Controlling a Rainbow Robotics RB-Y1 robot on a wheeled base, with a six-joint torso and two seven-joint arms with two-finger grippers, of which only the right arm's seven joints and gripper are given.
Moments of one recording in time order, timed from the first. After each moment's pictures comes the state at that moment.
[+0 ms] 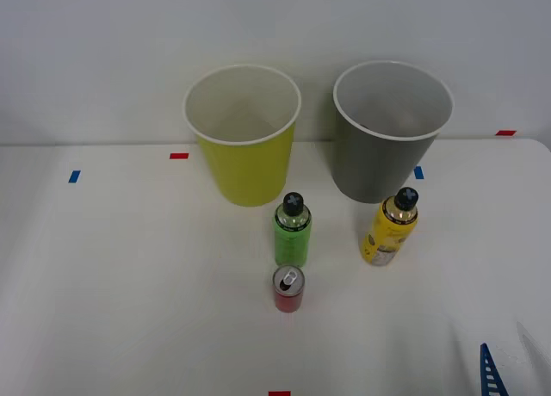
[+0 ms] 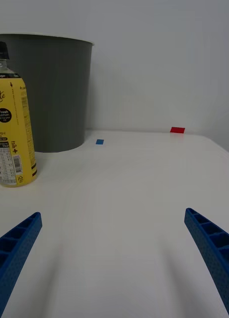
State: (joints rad) arm 0.74 -0.09 -0.22 -1.56 0.38 -0.93 1.05
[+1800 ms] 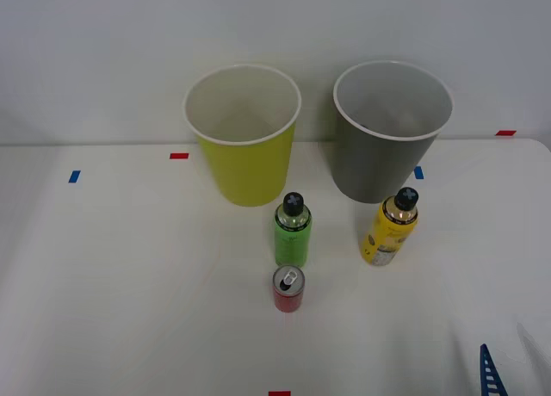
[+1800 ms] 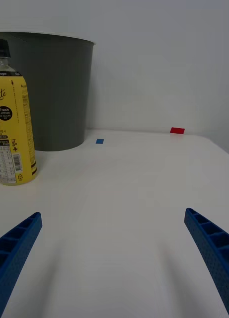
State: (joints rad) arm 0.74 -0.09 -0.22 -1.56 0.38 -0.93 1.06
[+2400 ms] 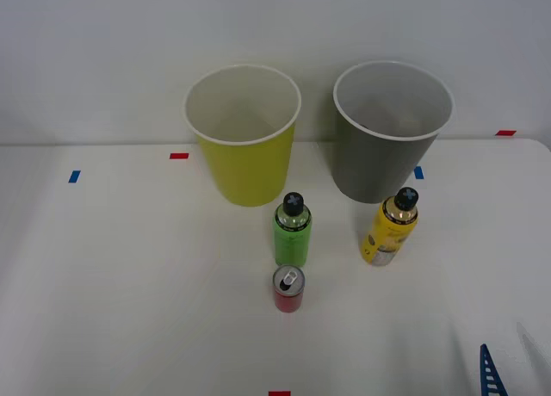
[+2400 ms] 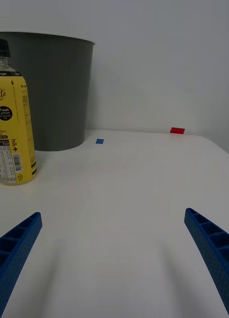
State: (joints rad) arm 0.74 -0.09 -0.22 -1.56 0.38 -0.93 1.06
